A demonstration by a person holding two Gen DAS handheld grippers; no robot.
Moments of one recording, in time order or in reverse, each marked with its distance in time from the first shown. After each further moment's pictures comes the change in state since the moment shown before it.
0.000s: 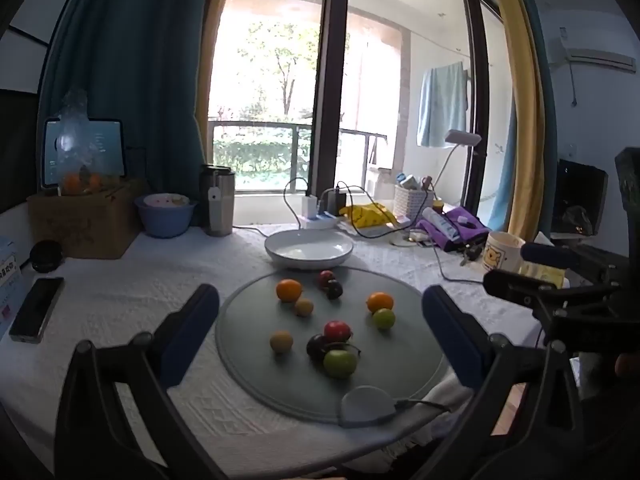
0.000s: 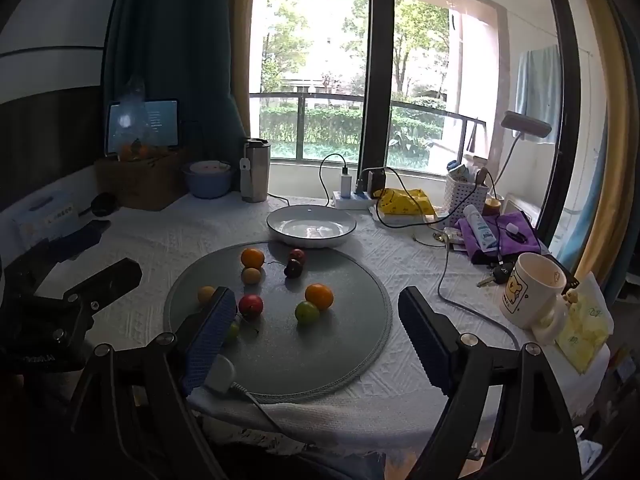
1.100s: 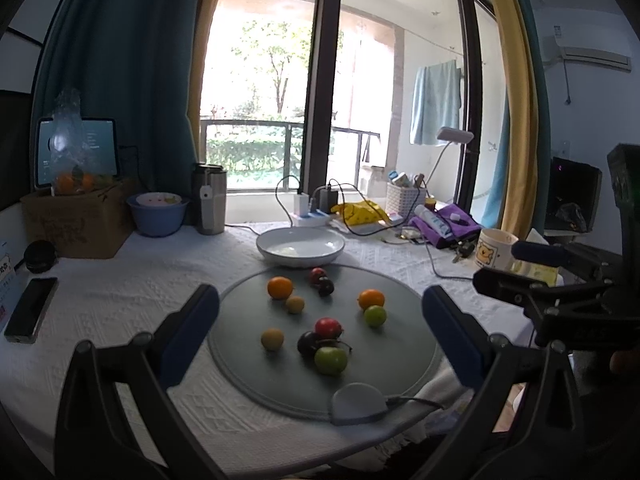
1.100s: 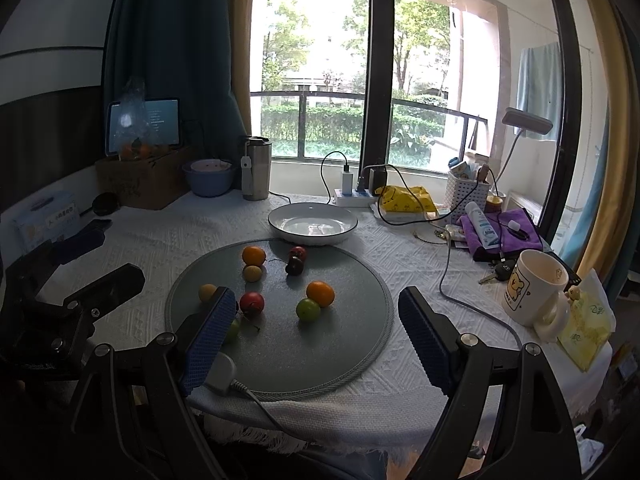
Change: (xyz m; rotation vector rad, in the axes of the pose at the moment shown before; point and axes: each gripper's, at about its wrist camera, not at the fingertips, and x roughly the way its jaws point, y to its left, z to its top) left arm 0.000 -0.007 0.000 0.008 0.008 -0.025; right arm 0.001 -0.001 -0.001 -0.004 0.000 0.000
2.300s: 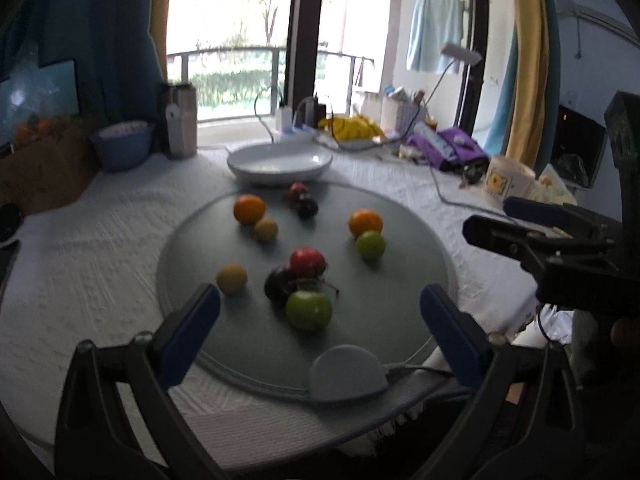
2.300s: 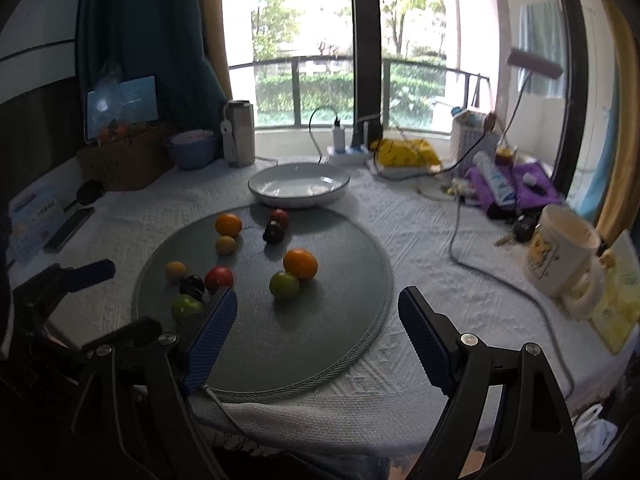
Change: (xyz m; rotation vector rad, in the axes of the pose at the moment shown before) left arm 0.081 -0.014 -0.032 0.005 0.310 -0.029; right arm 0.067 -0.037 -0.018 0.061 0.119 0.044
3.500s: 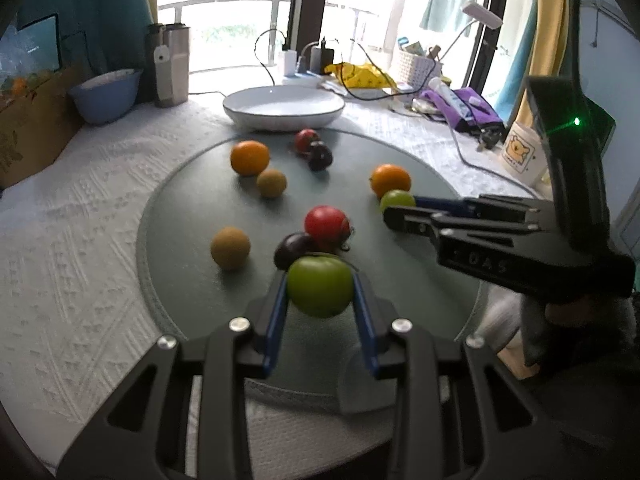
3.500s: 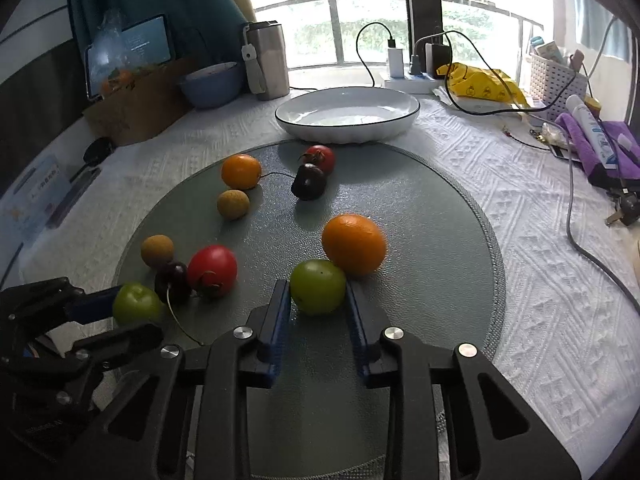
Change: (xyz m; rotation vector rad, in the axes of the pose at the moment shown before) left arm 0.041 0.020 0.001 -0.024 0.174 -0.030; right arm 0.107 0.014 0.000 0.021 0.235 0.182
